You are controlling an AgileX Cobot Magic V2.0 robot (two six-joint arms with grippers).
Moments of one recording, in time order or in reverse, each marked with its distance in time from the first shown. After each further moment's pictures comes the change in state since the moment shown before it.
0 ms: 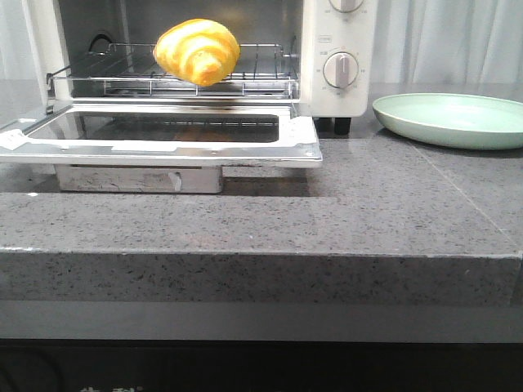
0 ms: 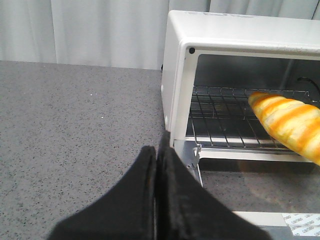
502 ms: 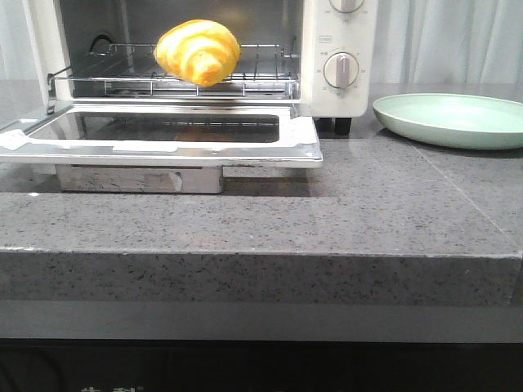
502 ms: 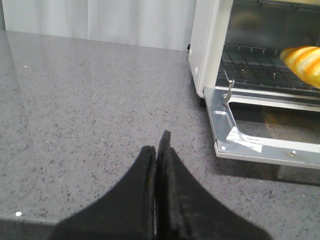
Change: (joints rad) left arm 0.097 -0.512 0.451 -0.036 0.001 0.000; right arm 0.000 0.000 0.000 0.000 0.009 0.000
